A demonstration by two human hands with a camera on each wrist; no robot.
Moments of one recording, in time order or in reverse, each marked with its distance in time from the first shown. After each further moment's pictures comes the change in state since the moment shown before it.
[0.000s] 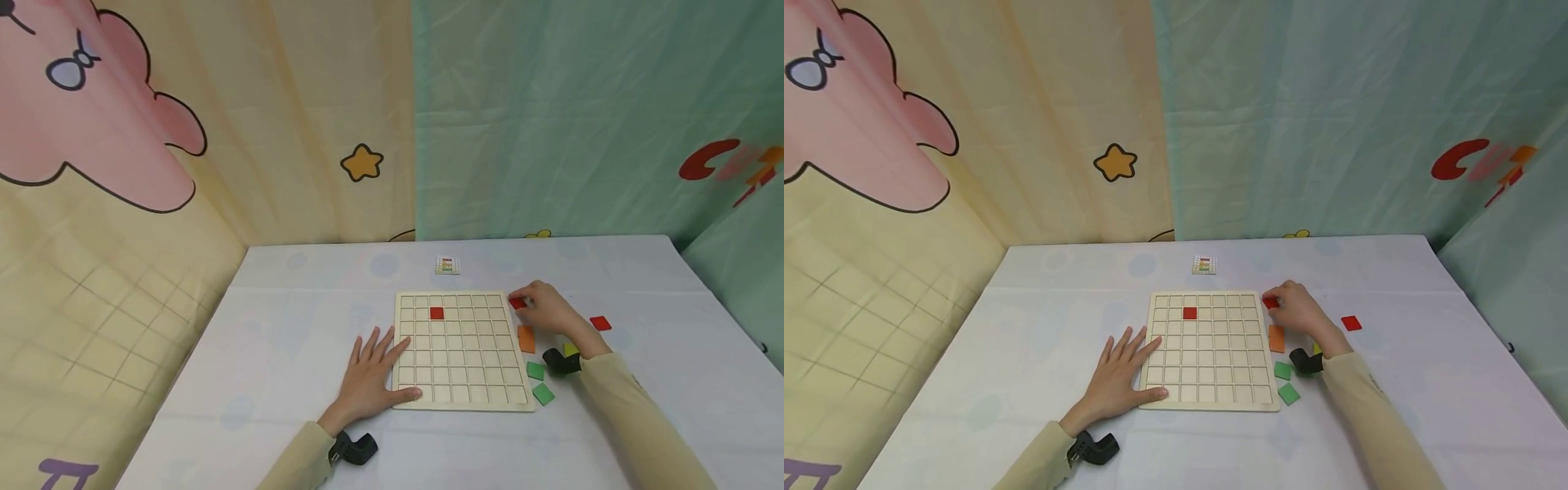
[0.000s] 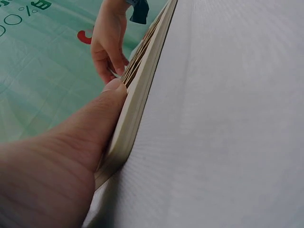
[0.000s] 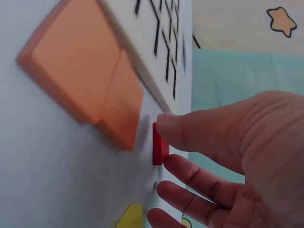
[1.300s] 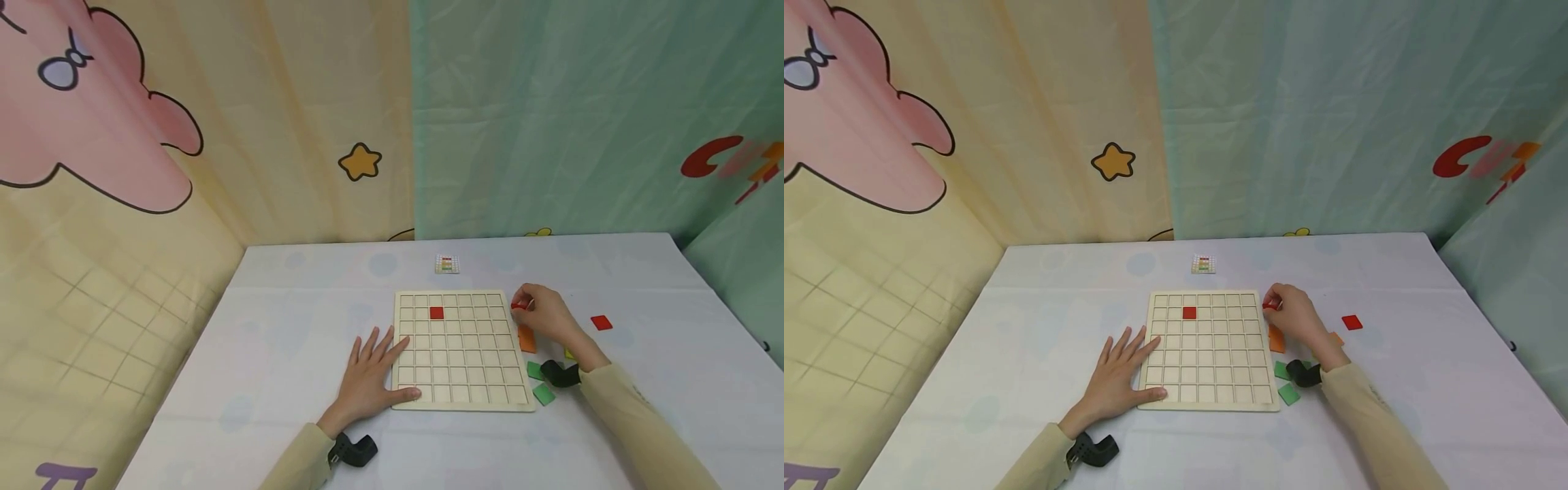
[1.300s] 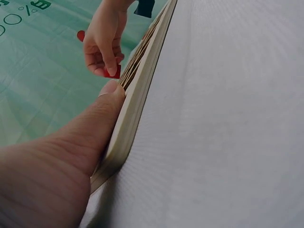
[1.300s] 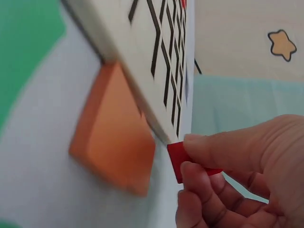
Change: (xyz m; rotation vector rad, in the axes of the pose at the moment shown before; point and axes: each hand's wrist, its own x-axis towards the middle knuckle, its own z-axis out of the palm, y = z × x) left_hand 0.002 -0.001 0.001 -0.012 0.016 -0.005; right_hand -0.011 -0.012 0.008 0.141 0.174 -0.005
